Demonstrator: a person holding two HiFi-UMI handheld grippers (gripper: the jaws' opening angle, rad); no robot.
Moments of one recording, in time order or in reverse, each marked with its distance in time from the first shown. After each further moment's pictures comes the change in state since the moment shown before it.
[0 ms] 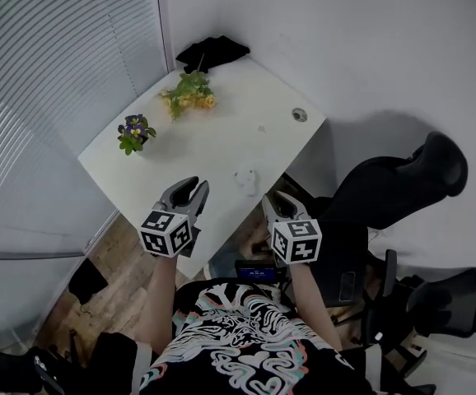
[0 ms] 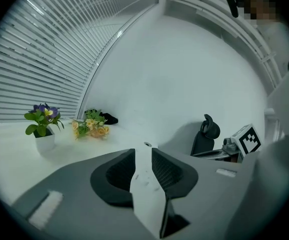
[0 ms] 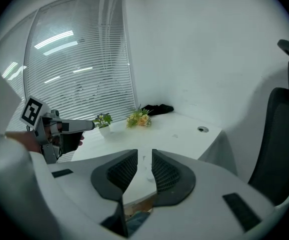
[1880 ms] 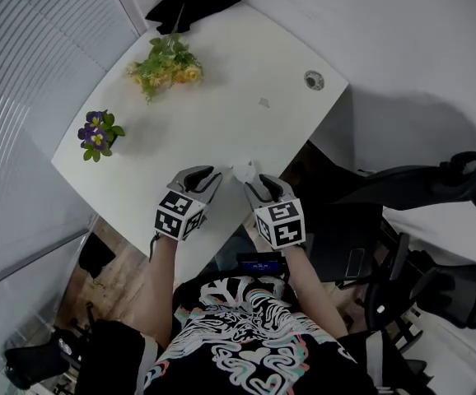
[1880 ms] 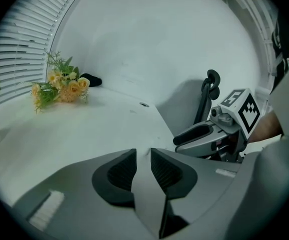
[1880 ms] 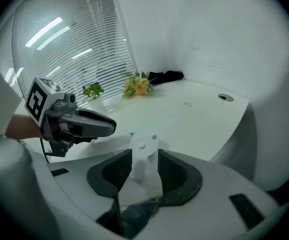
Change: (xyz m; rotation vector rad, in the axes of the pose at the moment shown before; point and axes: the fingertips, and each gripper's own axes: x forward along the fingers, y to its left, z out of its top) left arm 0.125 0.028 -0.105 0.143 0.422 -0.150; right arm 0.123 -0.023 -0.070 0.005 0.281 0.128
